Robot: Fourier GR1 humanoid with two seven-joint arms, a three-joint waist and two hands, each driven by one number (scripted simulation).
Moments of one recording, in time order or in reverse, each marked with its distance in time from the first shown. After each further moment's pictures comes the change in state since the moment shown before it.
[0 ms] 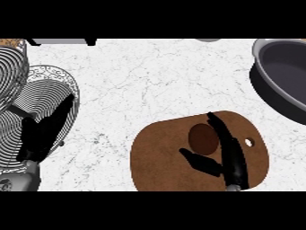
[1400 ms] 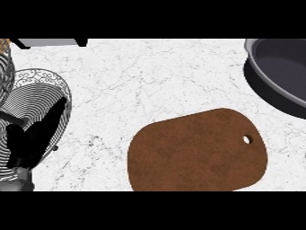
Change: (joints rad) left arm 0.054 -0.022 0.066 -0.058 0.006 -0.044 0.006; right arm 0.042 -0.655 -0.563 0.441 -0.417 0.796 -0.713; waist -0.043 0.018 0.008
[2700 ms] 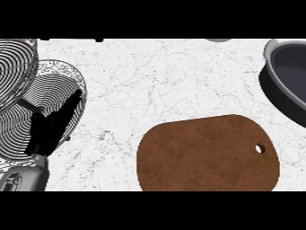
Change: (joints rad) left arm -0.099 -0.060 -0.022 0.061 -0.088 -0.012 0.003; right arm -0.397 -0.399 -0.024 0.510 0.300 0.040 -0.252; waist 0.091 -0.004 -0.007
